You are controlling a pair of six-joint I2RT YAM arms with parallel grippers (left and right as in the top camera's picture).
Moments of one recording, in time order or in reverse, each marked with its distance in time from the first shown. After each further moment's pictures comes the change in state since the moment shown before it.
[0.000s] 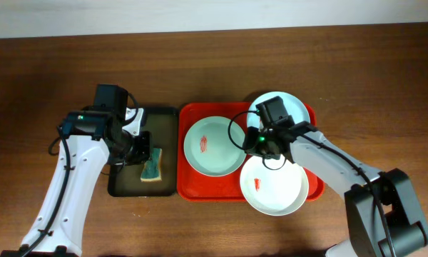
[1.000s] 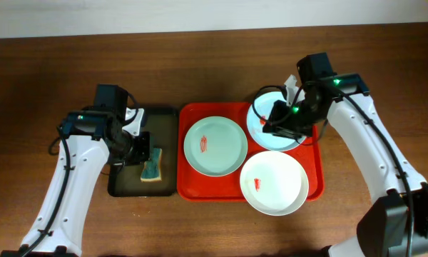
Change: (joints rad) left arm 0.000 0.000 0.001 -0.003 0.000 0.011; right arm -0.217 -0.006 0.466 -0.692 -0.246 -0.307
